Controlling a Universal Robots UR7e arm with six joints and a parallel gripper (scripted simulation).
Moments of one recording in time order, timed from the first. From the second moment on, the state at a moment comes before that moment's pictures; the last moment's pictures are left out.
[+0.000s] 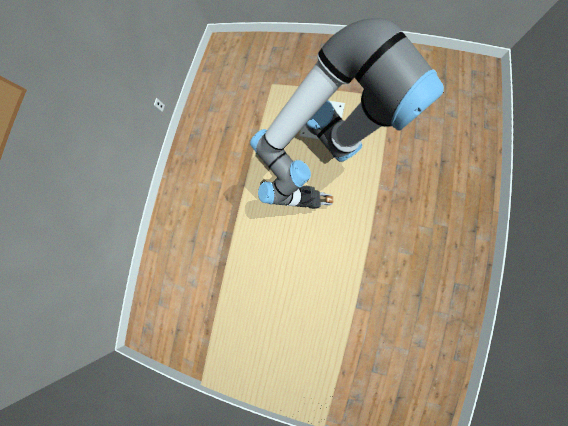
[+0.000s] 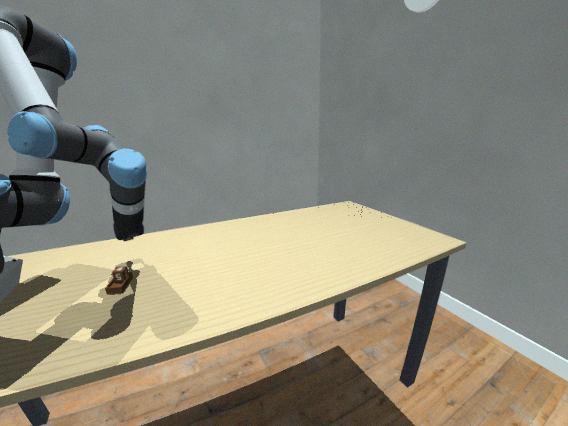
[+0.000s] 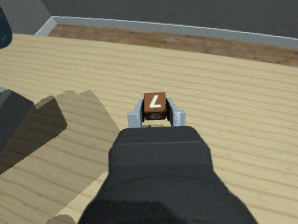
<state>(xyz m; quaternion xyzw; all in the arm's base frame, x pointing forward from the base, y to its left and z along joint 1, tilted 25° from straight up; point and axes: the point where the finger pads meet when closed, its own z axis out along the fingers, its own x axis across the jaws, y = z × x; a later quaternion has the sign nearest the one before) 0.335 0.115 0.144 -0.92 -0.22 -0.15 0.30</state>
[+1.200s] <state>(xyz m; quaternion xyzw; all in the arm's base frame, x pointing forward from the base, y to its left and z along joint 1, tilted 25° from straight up) 0.337 0.114 0.141 -0.90 -0.22 -0.14 0.34</state>
